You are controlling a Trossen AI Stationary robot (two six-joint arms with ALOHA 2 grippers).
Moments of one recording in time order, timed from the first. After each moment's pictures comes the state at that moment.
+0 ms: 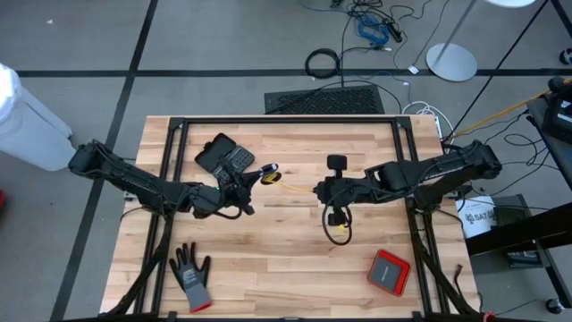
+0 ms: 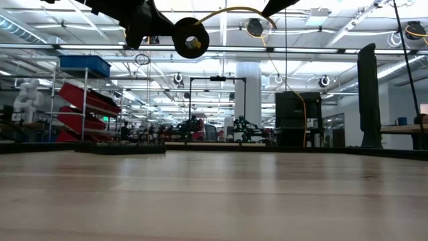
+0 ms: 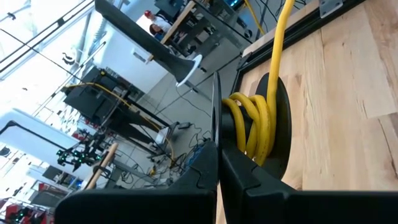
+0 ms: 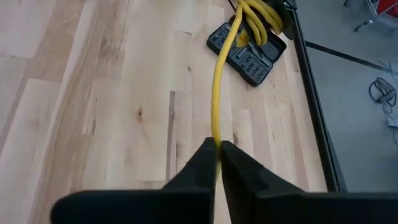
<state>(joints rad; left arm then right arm) -0.29 1.23 0.65 0.40 -0.90 0.70 0.25 1.41 1.35 -0.76 0.43 -0.01</state>
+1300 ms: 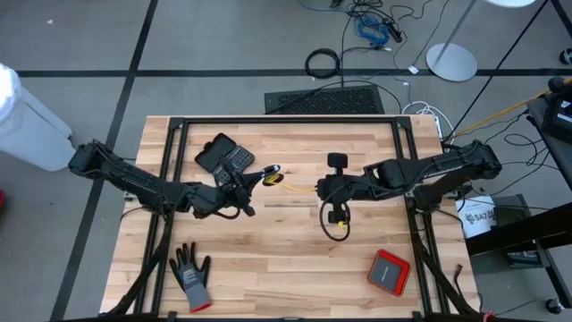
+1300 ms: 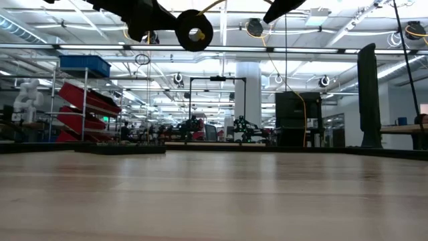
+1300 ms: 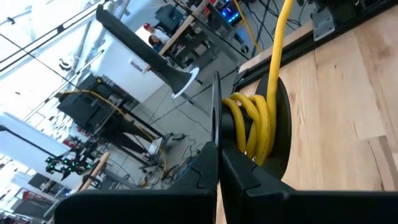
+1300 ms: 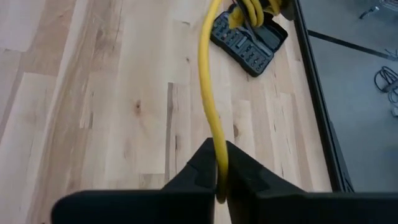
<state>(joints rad) -0.29 1.23 0.65 0.46 -0.86 0.70 0.23 1.41 1.35 -0.79 0.41 -0.01</state>
